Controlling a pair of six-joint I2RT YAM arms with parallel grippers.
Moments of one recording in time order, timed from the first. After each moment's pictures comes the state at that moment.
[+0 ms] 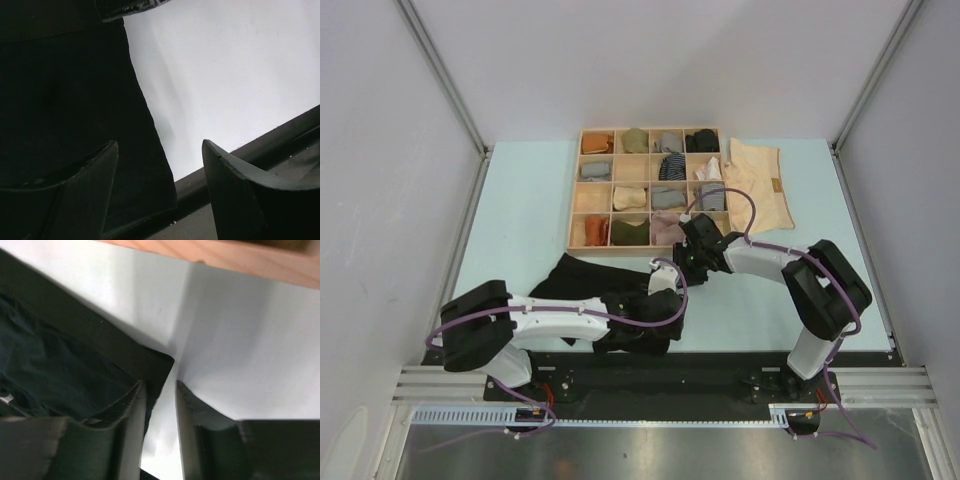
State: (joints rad) left arm -1.26 1.52 0.81 -0.22 -0.35 -0.83; right arm 0.64 1.71 0.97 -0.29 -0.22 0.60
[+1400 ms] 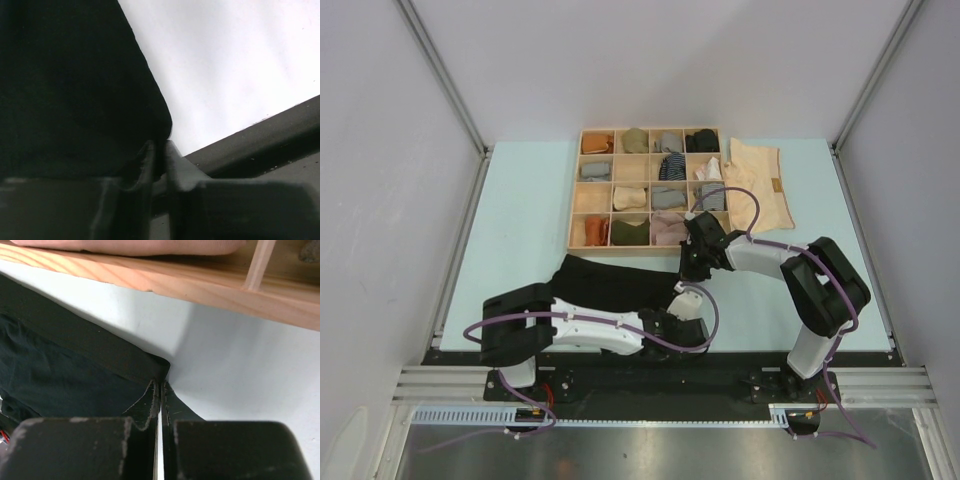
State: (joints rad) left arm -1.42 1.73 1.00 -0.47 -0.45 -0.85; right arm 0.61 1.74 0.97 -0.28 -0.20 0.61
